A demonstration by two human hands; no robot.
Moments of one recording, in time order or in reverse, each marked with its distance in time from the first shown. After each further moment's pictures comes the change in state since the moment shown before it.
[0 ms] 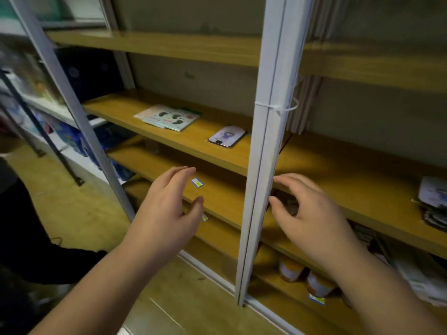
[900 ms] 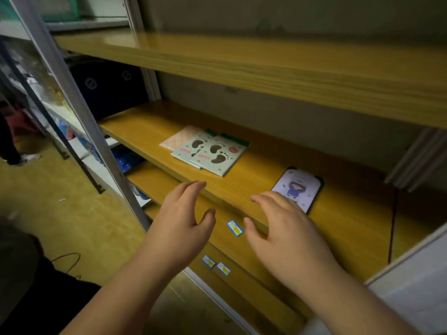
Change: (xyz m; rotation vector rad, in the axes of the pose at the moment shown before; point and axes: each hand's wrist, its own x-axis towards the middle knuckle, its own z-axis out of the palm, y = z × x) left_hand 0.201 -0.174 0.022 0.047 -0.033 -0.131; right_hand 0.228 -0.056 0.170 -0.080 -0.196 -0.067
